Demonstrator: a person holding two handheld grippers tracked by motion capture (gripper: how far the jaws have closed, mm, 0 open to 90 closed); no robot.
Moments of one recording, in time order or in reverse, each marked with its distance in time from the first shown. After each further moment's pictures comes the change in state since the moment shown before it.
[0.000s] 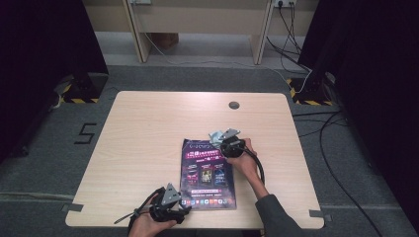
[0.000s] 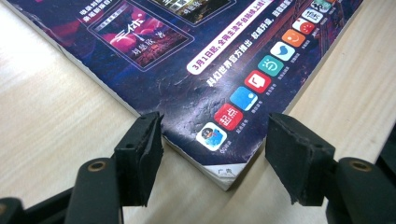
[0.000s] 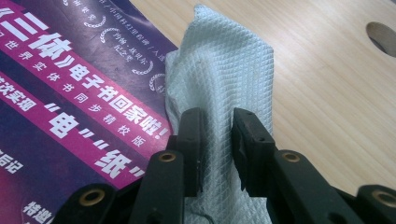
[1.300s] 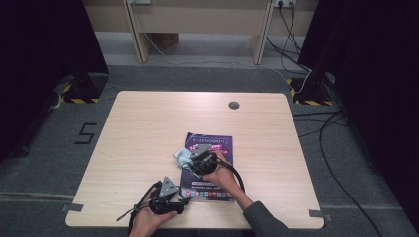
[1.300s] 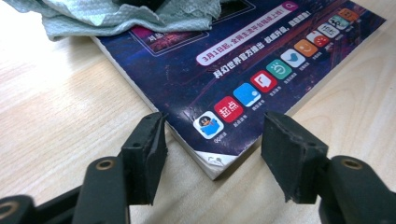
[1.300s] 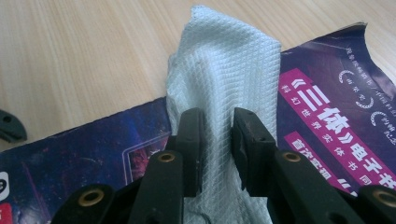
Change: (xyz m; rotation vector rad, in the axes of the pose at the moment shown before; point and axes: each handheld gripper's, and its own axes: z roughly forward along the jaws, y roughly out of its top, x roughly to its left) left arm 0.017 0.000 0.008 -0.061 0.045 -0.103; right arm 0.092 0.029 0.000 -0.071 0.299 -0.151
